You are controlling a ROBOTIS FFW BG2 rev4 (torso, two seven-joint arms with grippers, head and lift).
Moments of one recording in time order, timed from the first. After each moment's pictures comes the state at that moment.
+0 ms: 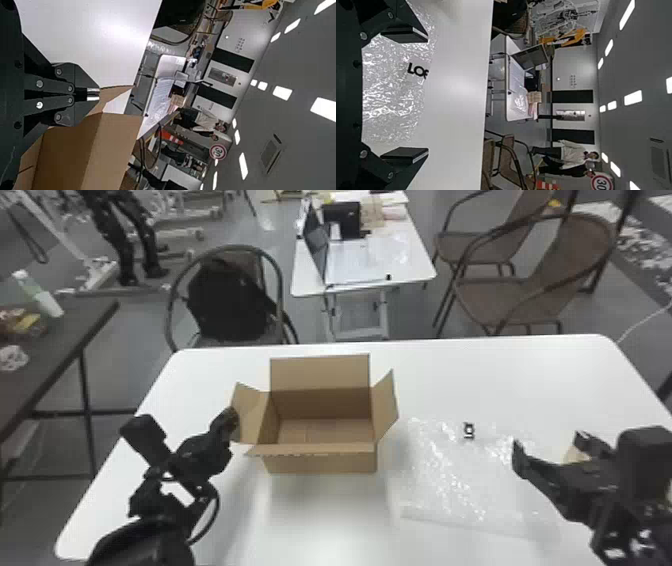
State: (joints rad) left arm 0.06 0.02 0.38 -1.53 0.32 0.17 -0.44; right arm 0.28 -0.05 0.00 -1.89 -0.01 0.29 0.24
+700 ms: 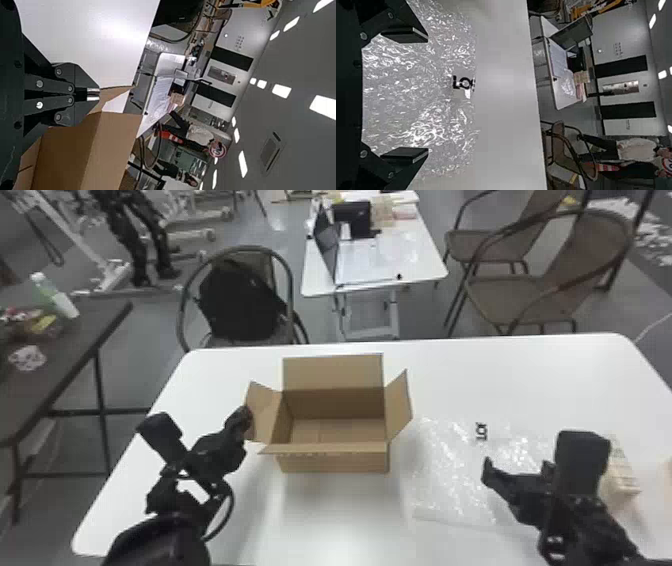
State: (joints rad) left arm 0.06 0.01 0.37 -1.53 0.32 0.16 -0.44; right arm 0.14 -0.07 0.17 -1.68 -0.24 0.41 -0.07
